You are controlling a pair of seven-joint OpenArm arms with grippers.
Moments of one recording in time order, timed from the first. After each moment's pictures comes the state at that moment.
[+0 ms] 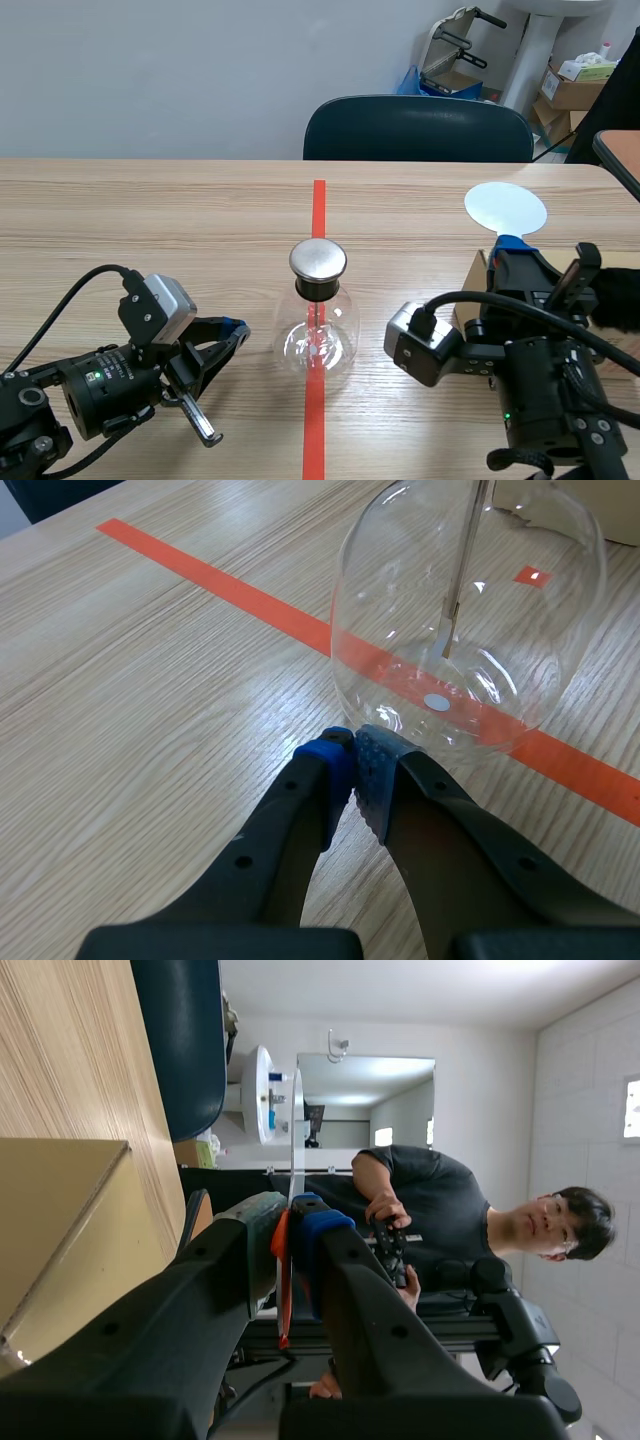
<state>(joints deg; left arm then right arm) -3.6 -32.1 46.1 61.7 -12.4 -12.2 -33.6 -25.8 15.7 -19.6 89.8 -89.5 -33.3 -24.0</state>
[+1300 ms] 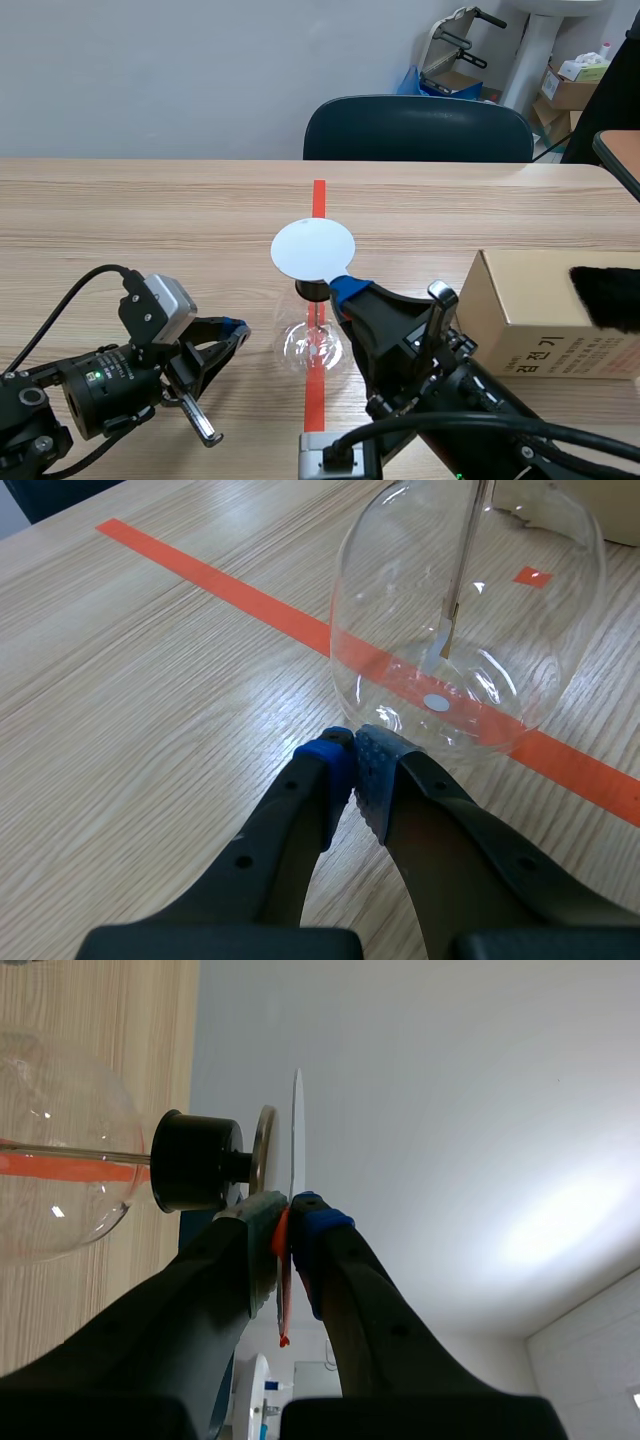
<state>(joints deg) -3.6 -32.1 46.1 61.7 -12.4 -12.2 -33.6 -25.8 15.7 -19.6 89.8 -89.7 -33.3 18.5</state>
